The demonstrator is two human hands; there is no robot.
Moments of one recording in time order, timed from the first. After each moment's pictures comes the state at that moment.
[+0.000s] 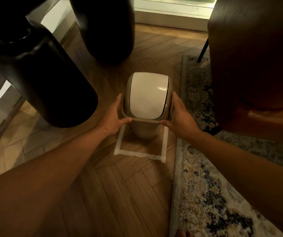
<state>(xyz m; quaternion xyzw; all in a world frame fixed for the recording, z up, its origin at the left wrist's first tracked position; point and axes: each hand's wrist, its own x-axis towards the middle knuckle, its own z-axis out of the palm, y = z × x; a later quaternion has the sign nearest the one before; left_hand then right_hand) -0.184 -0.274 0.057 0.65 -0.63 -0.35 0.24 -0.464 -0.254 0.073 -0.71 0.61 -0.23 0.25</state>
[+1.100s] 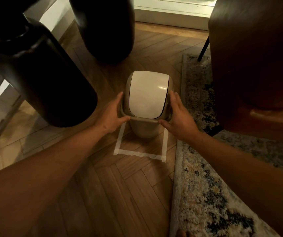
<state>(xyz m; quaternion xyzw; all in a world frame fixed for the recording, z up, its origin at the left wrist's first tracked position) -0.178 -0.279 0.059 0.63 -0.70 -0.26 0.22 -0.461 -0.254 0.066 -0.76 0.59 -0.22 0.16</state>
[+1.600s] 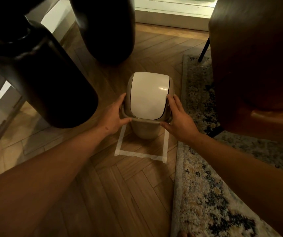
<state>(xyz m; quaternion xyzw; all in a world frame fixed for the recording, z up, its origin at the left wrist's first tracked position) -0.179 -0.281 0.056 0.62 -0.71 -0.25 0.22 -0.459 -0.251 0.065 -0.76 0.60 -0.20 0.17</state>
